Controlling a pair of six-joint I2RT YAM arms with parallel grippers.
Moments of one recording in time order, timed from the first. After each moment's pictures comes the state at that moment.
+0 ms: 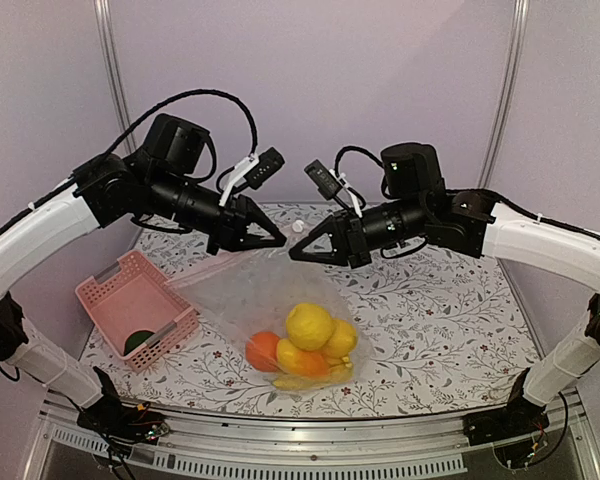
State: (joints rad) left arm -0.84 1.41 1.54 -0.75 0.58 0.12; right arm 0.92 1.53 1.38 -0.20 -0.79 0.30
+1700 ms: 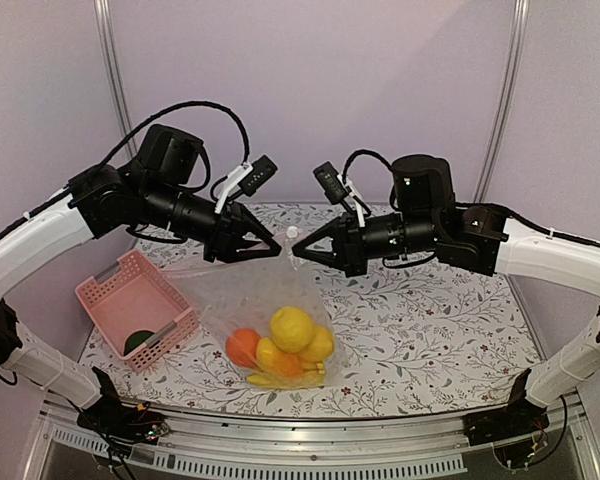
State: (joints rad) left arm -0.84 1.35 1.45 -0.72 0.53 0.01; right arm 0.98 1.44 1.27 -0.11 -0.50 0.27
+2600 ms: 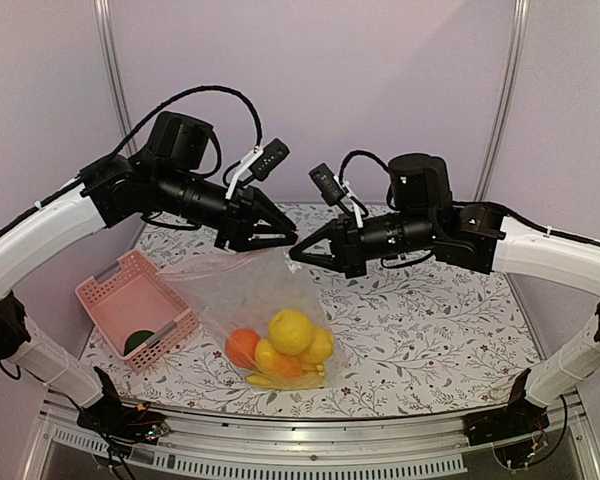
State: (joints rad) left arm -0.84 1.43 1.54 -0.65 0.65 0.06; right arm 0.98 1.46 1.28 -0.12 -0.56 0.28
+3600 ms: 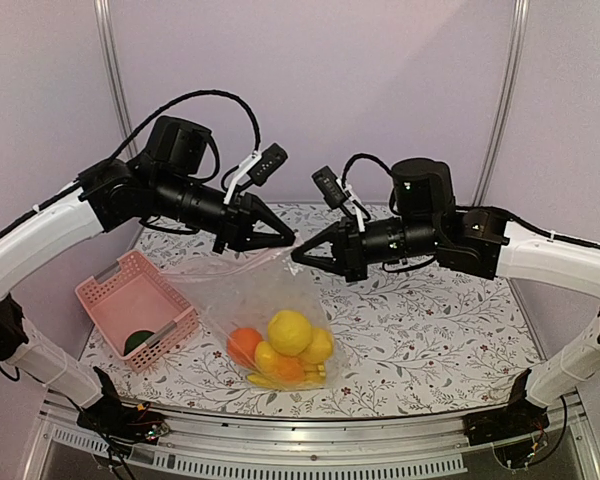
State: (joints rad) left arm -0.84 1.41 1.51 -0.65 0.64 0.06; right arm 0.99 1.43 1.25 -0.10 -0.51 0.28
